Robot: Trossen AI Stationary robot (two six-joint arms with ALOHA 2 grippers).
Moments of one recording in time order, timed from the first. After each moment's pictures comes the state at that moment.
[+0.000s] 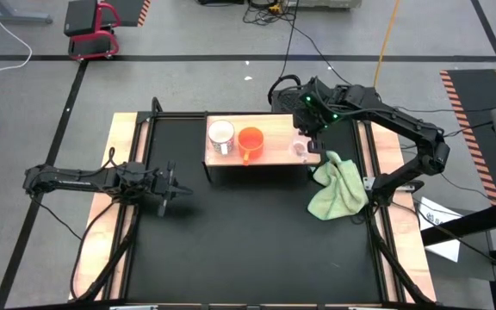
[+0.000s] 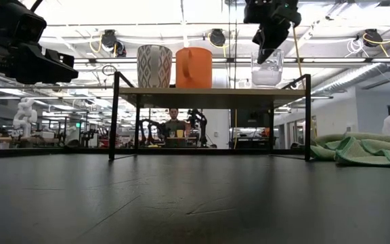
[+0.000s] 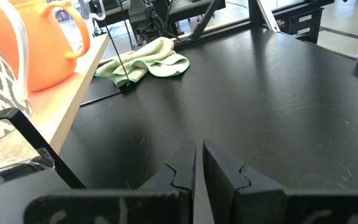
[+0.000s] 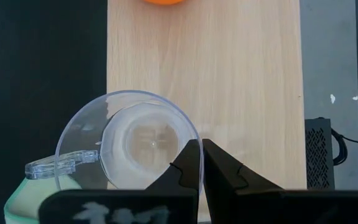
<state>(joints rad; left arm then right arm) 0.00 0.29 0.09 -0.04 0.13 0.28 -0.50 1.49 1.56 -1.19 -0.11 -0.52</state>
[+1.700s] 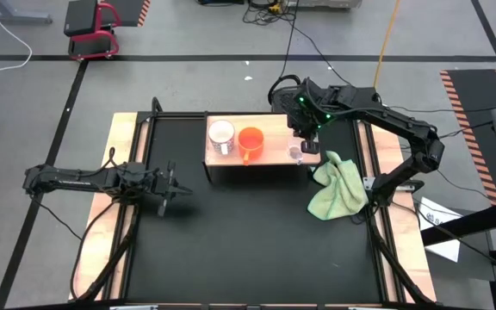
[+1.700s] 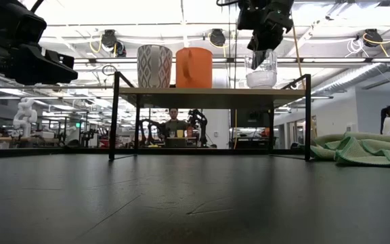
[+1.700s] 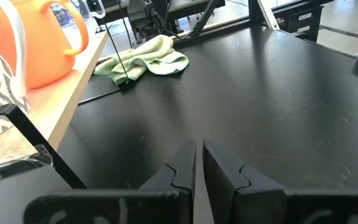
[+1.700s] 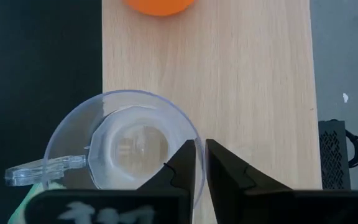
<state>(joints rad) 0.00 0.29 0.09 -0.04 0.13 0.28 -0.50 1.54 1.55 -1.15 -0.13 -0.48</state>
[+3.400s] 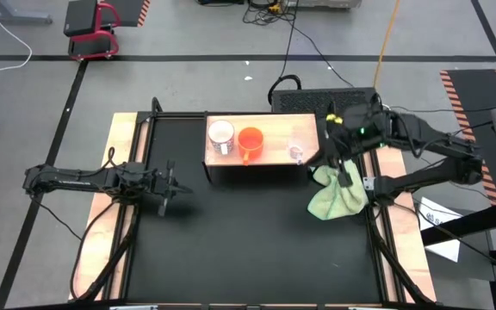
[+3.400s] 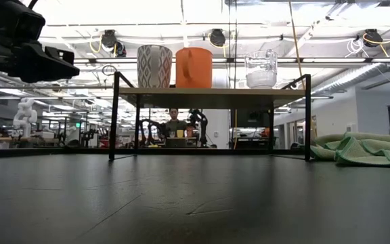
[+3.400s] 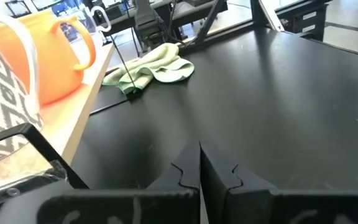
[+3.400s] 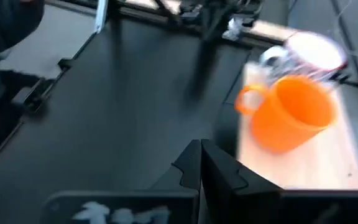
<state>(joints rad) 0.00 0.29 0.09 -0.01 0.12 0.33 -0.17 1.10 1.40 -0.93 -0.28 -0.32</state>
